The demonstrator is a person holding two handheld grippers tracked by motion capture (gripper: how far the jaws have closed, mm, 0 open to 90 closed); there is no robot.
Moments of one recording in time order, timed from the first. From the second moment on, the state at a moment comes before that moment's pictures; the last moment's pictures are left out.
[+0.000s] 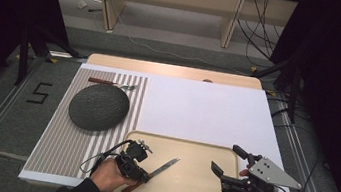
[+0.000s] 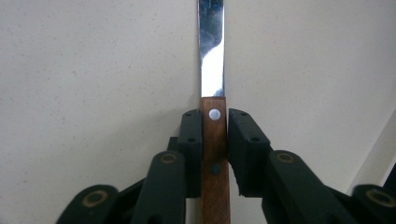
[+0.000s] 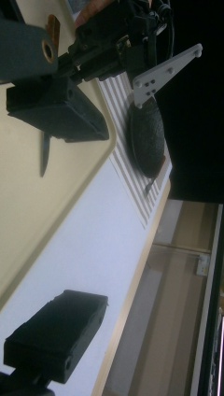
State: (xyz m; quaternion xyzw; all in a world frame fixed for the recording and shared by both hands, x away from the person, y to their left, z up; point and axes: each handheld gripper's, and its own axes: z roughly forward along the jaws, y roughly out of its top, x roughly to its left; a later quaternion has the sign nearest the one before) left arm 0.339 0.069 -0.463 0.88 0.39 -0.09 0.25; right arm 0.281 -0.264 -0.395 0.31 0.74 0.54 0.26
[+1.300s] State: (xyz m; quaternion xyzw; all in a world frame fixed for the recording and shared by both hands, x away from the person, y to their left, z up) left arm 0.338 0.035 -0.466 0.92 0.29 -0.03 0.25; right arm 0.281 -0.264 -0.395 0.31 0.74 0.54 0.26
